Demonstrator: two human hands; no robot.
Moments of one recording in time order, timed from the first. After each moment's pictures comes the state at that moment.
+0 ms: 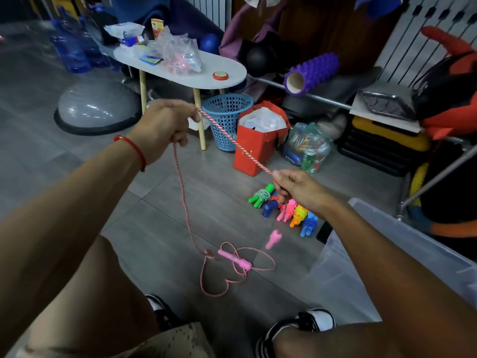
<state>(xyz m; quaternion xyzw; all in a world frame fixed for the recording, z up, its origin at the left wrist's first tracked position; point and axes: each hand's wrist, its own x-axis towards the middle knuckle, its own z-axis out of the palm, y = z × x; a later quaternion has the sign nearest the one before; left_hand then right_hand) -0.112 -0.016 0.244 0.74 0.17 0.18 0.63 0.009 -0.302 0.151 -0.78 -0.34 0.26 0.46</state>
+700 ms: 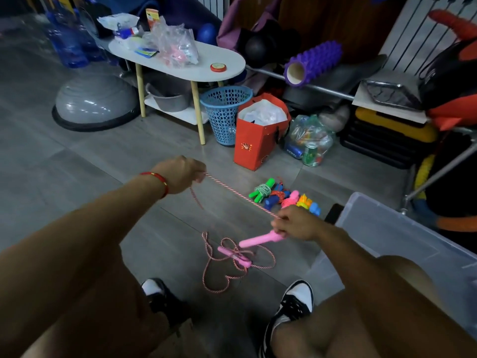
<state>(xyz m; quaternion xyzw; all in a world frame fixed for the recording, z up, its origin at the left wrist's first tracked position) -0.104 -0.011 0.143 0.99 0.06 -0.08 0.09 0.014 -0.326 0.055 -0.84 -0.33 0.34 0.26</state>
